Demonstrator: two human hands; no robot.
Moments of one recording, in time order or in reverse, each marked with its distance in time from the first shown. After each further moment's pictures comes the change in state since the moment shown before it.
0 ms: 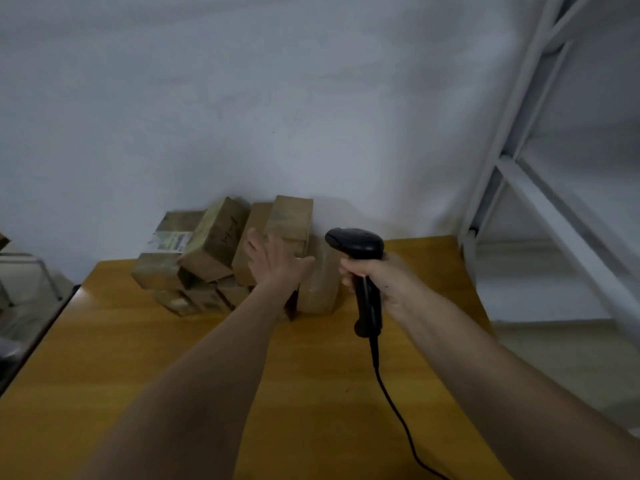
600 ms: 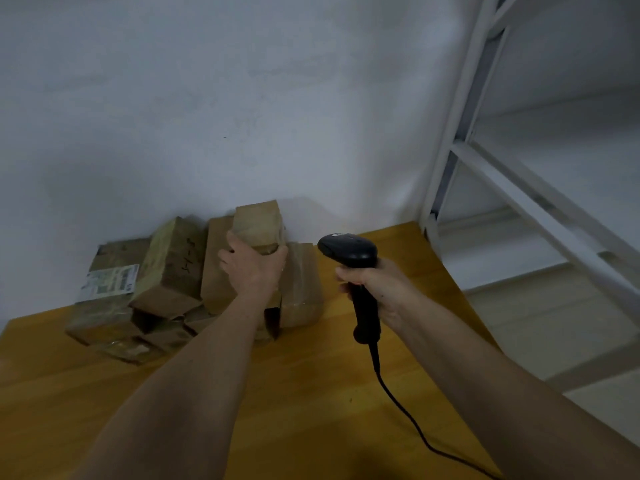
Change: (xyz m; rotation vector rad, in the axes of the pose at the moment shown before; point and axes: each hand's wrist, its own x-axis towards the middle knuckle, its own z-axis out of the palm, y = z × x) left_hand 0.059 -0.008 0.031 -0.445 -0.053 -0.033; right_hand 0.017 0.014 0.018 0.017 0.205 0.026
